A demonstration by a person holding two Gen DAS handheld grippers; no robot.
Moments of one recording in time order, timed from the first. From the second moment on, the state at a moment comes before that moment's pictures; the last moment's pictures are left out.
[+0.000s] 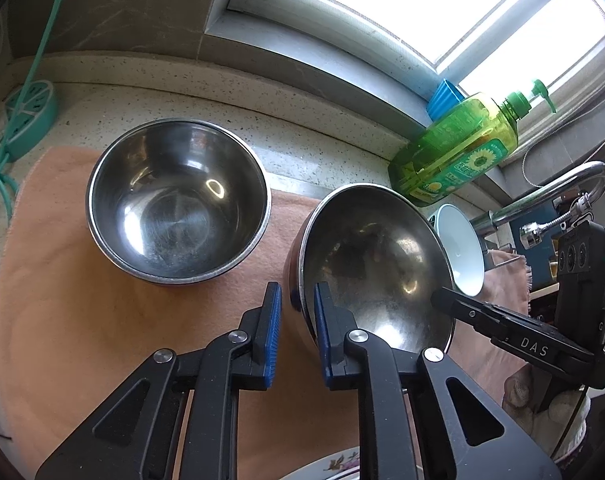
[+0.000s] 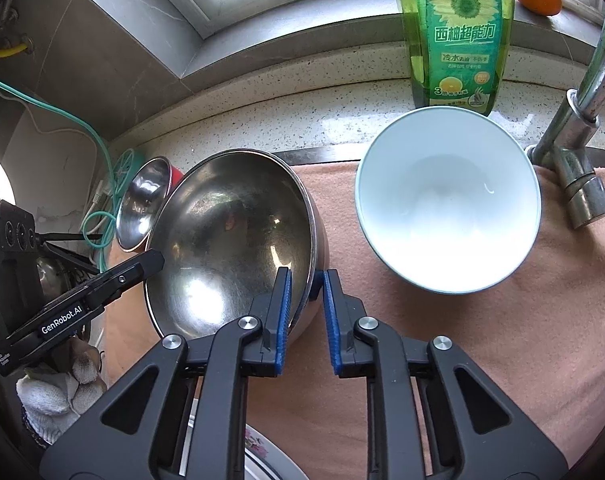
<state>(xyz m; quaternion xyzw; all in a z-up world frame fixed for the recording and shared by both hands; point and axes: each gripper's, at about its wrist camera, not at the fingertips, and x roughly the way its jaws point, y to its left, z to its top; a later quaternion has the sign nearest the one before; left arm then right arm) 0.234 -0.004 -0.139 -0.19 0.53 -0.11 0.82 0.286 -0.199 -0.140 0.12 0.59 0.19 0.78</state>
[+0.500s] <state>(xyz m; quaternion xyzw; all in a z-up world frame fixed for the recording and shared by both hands) 0.228 -0.009 -0.134 -0.18 0.53 -0.11 0.82 0.280 -0.197 -0.136 0.11 0.59 0.19 0.78</state>
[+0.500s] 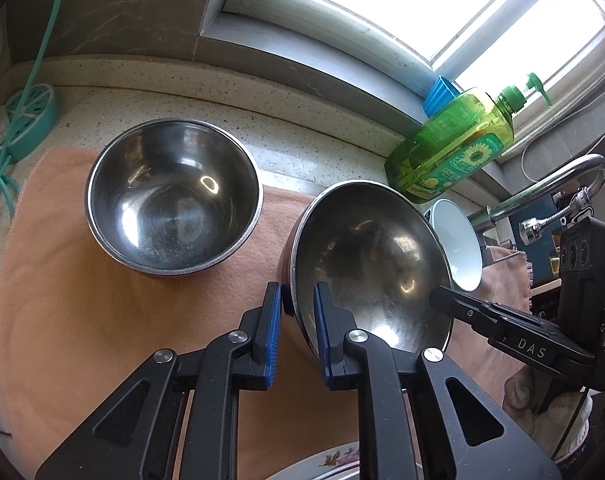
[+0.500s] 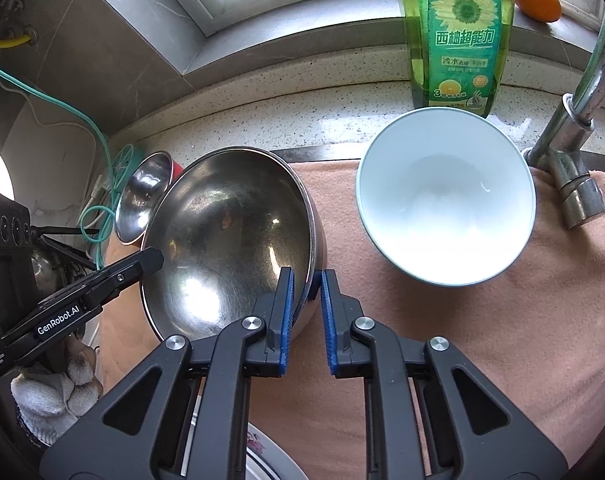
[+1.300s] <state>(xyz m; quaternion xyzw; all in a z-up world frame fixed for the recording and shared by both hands) 0.170 -0.061 -0.108 -0.15 0.52 -0.18 0.82 0.205 -0.262 -0.102 0.12 0.57 0.17 0.79</state>
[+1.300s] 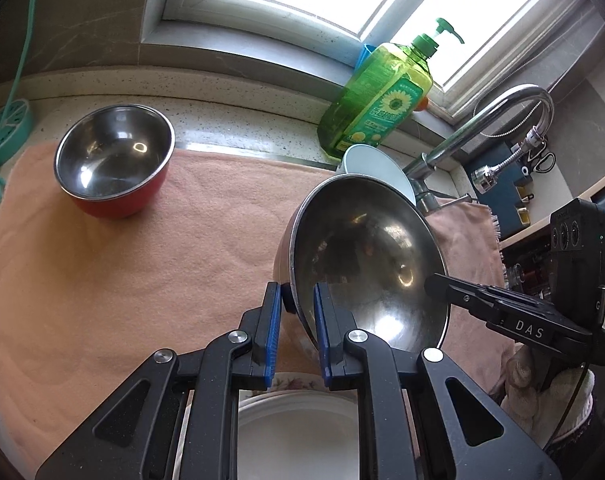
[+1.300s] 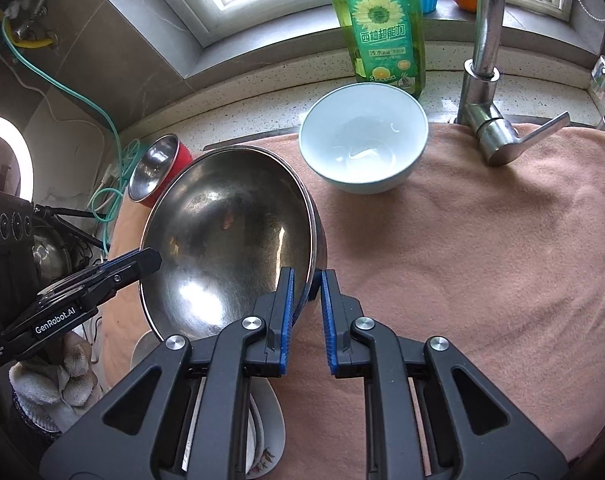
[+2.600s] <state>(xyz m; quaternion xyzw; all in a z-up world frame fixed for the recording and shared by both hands) 0.113 -0.152 -0.135 -0.09 0.57 -0.26 0.77 0.118 -0.355 -0.138 0.16 0.60 0.08 0.78</state>
